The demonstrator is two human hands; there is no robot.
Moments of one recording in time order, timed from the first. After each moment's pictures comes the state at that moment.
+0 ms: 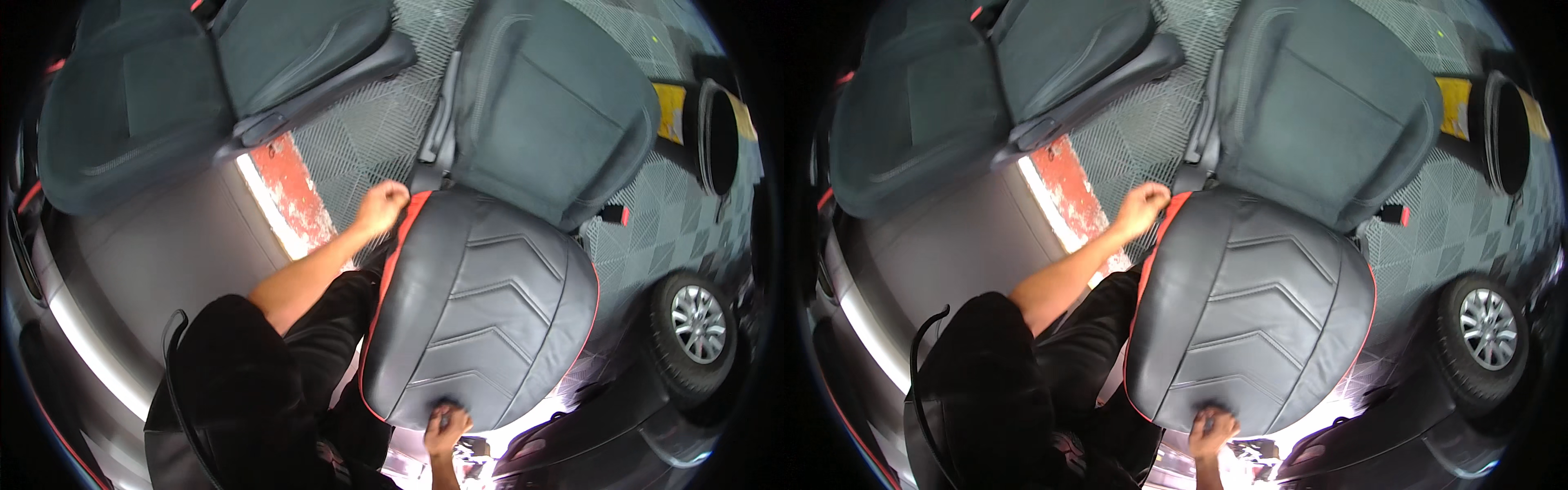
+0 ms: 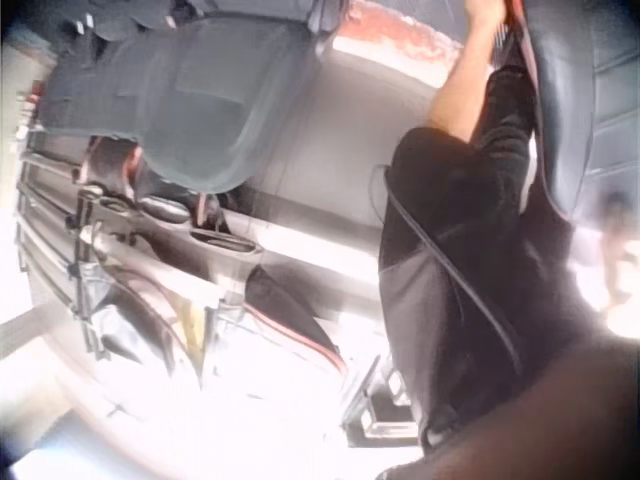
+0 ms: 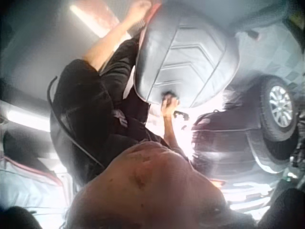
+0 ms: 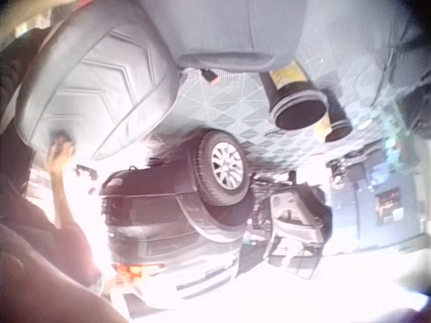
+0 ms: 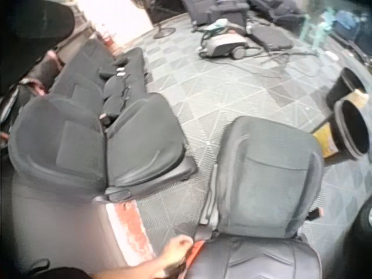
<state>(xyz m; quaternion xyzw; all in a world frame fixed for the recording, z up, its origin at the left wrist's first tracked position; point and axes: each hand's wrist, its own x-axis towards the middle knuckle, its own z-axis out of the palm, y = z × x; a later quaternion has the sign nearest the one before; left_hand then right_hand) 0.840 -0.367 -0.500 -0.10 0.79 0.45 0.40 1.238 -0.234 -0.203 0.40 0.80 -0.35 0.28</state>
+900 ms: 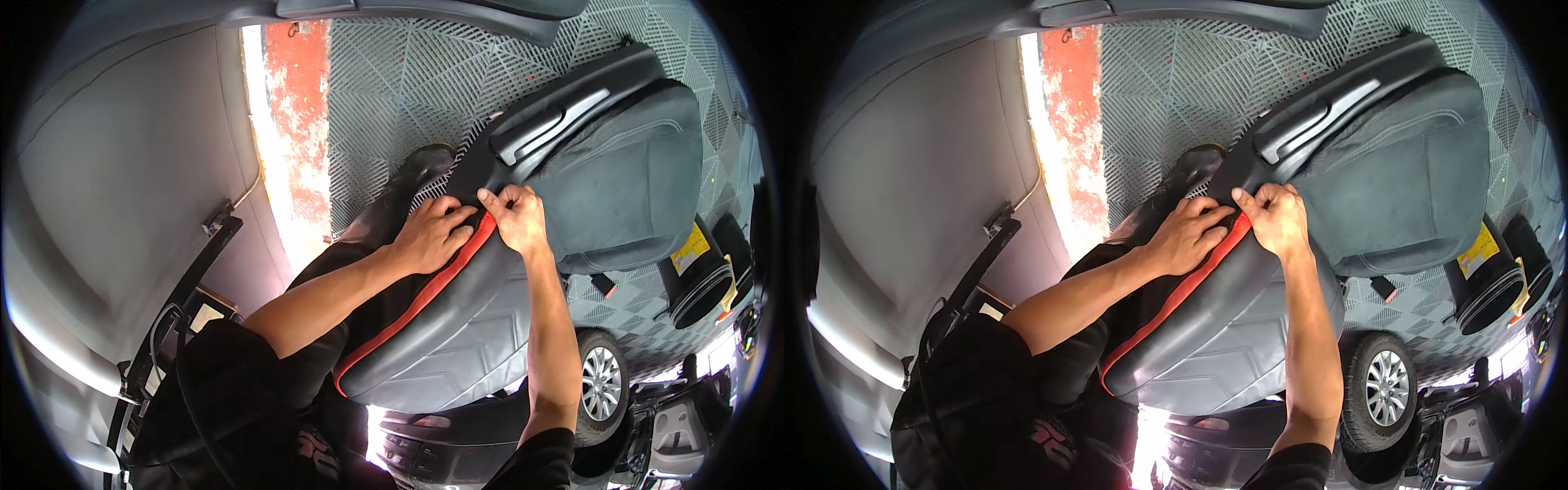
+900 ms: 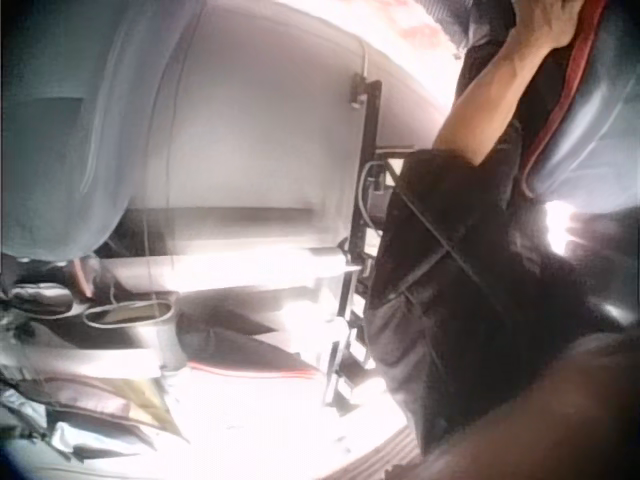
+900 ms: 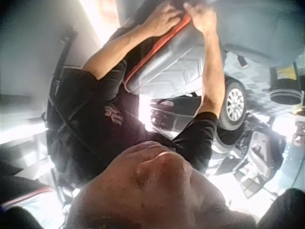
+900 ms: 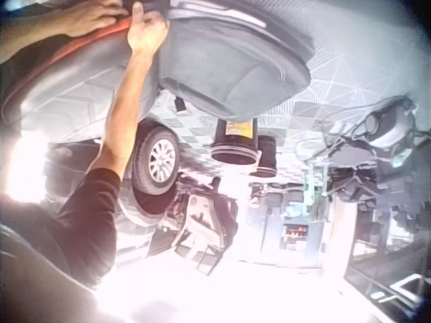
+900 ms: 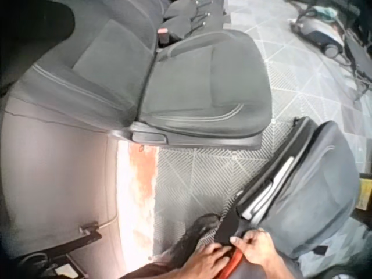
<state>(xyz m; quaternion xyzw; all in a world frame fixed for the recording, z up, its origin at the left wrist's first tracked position) 0.891 -0.366 -0.447 -0.01 0.85 0.43 0.30 0.806 -0.182 -0.475 0.02 0.84 -0.36 0.41</state>
